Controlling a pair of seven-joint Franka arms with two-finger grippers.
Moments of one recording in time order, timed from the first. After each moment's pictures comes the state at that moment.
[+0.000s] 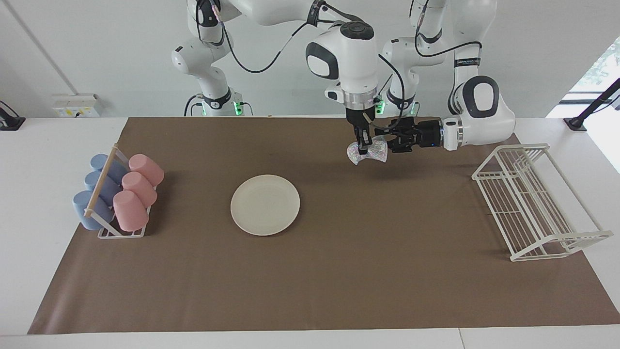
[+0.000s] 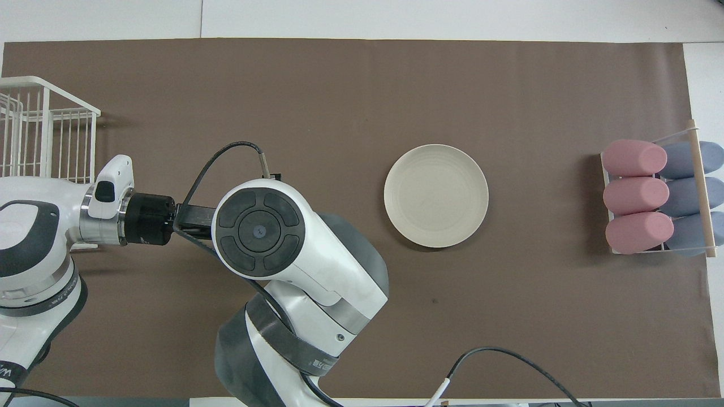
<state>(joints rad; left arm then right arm) -0.04 -0.02 -0.01 -2.23 -1.29 1.62 0.52 0.83 0.42 -0.04 -1.36 0.05 2.00 2.26</state>
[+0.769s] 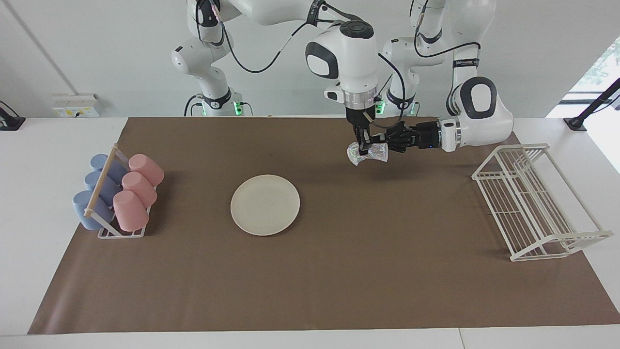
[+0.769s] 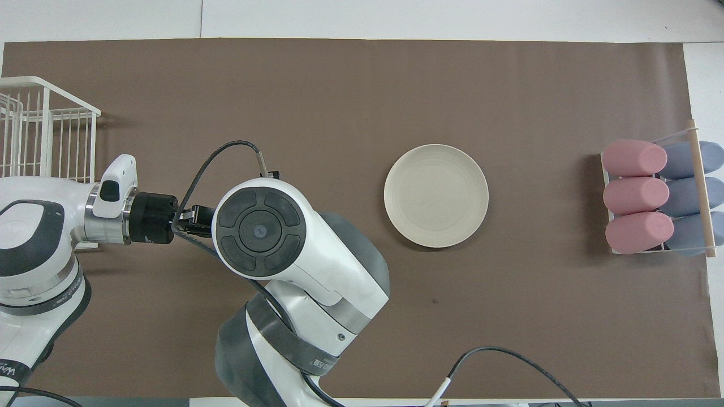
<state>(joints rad) -0.05 -0.02 0.00 -2.23 -1.29 1.64 0.52 0.83 0.42 -0.05 -1.36 0.05 2.00 2.19</state>
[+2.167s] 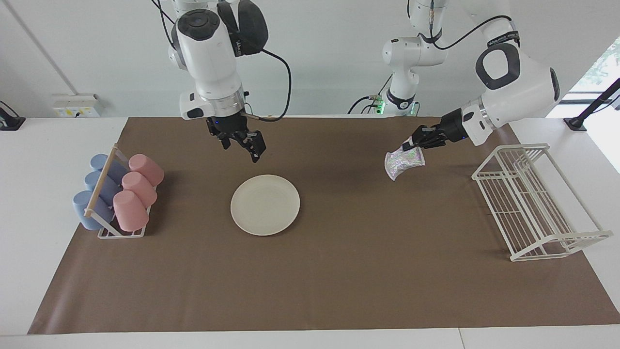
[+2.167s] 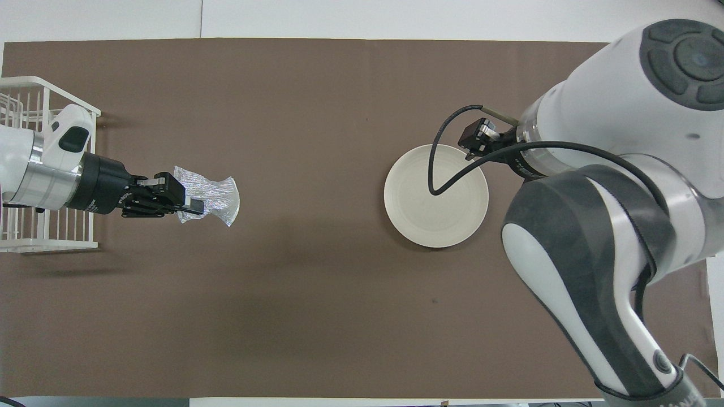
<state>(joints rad) -0.08 -0.03 -0.01 -1.91 -0.58 1.69 -0.07 0.34 0.09 -0.05 -1.60 0.04 1.72 0.77</state>
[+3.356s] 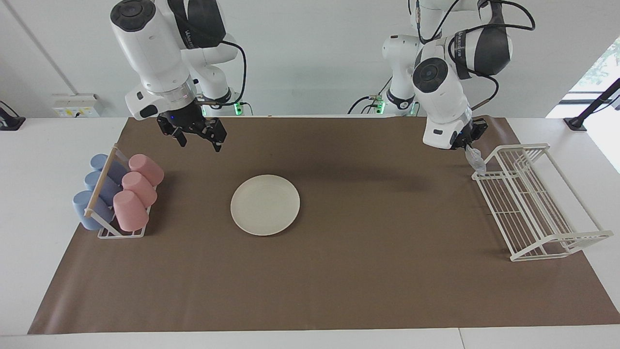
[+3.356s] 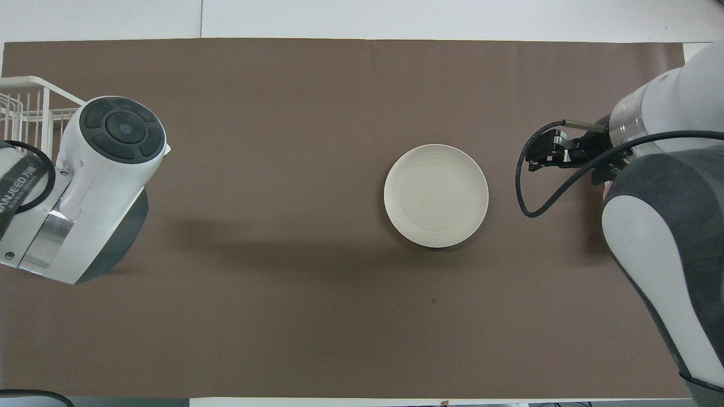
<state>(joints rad) -0.33 0.04 -0.02 -1.84 0.71 1.53 -0.47 0.22 0.05 -0.05 -1.61 0.04 1.63 0.40</state>
